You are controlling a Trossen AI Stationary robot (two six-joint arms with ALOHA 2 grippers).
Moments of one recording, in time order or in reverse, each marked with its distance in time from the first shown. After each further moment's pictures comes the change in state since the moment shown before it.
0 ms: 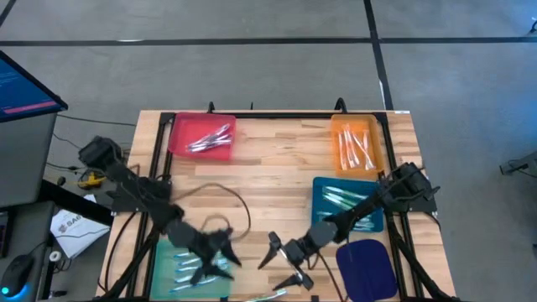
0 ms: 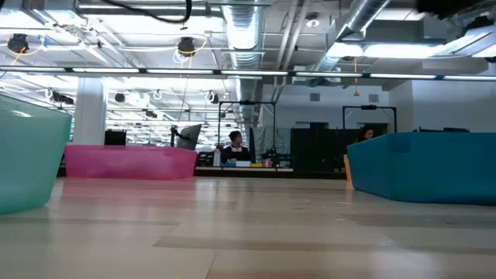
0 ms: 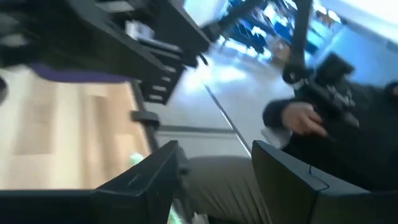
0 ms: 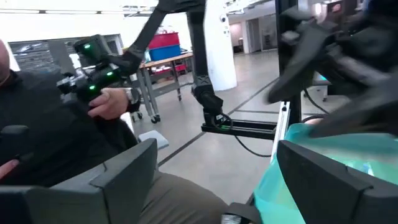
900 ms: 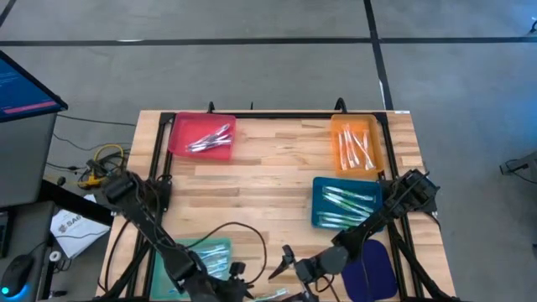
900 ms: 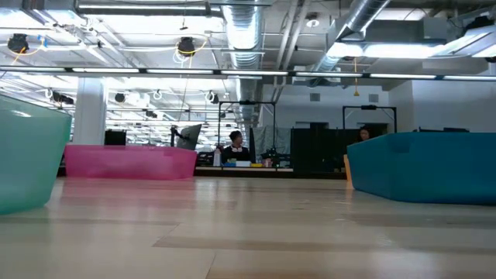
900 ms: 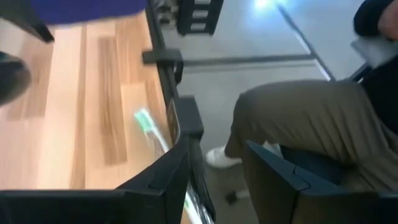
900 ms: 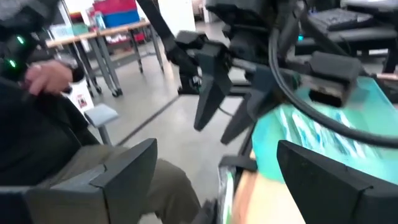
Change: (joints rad) left arm -0.155 0.460 0.614 -0.614 -0.247 0.018; right arm 0.179 0.000 0.000 -0.167 0.333 0.000
